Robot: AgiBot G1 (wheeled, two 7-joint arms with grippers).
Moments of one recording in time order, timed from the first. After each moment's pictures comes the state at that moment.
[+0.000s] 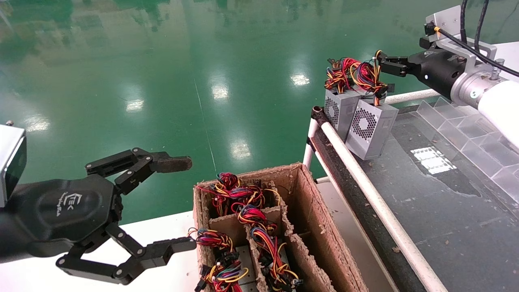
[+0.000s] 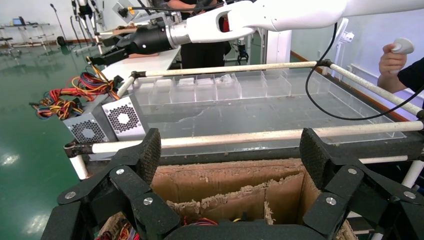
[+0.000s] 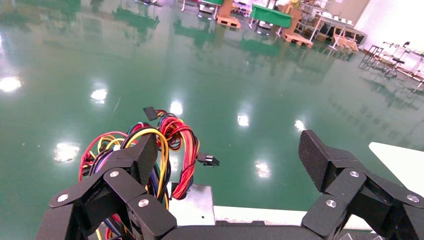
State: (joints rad) left arm -1.09 0.57 0.38 -1.24 0.65 1.44 -0.13; right arm 1.78 -1.18 -0.48 -0.01 -0.93 -0.53 -0.44
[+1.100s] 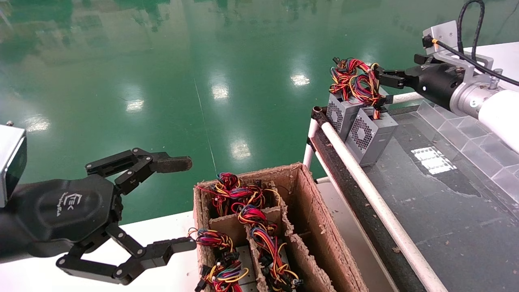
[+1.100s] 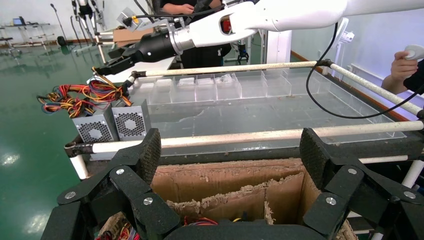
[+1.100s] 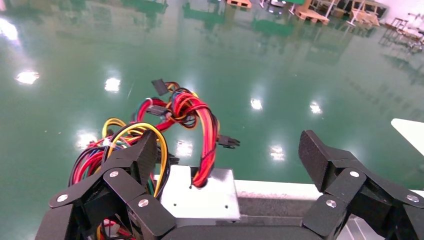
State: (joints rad) left arm -1.09 0.57 0.38 -1.24 0.65 1.44 -0.13; right arm 1.78 -1.17 -0.52 -0.03 -0.99 -0.56 -0.31
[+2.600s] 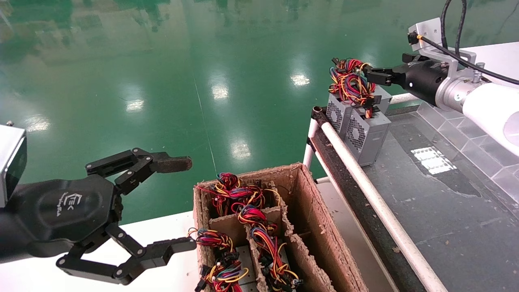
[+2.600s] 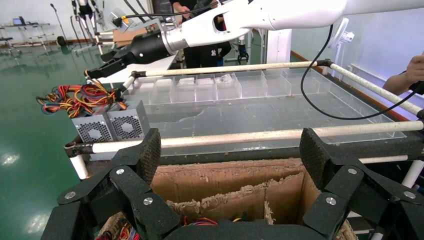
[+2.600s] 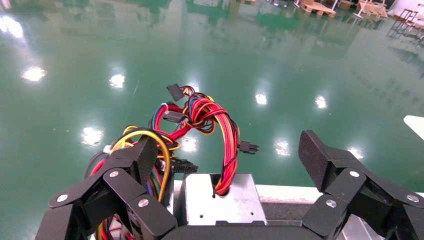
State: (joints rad) left arm -1.09 0.57 0.38 -1.24 0.65 1.44 -0.13; right arm 1.79 -1.21 -0.57 -0.01 -1.06 -0.55 -0.18
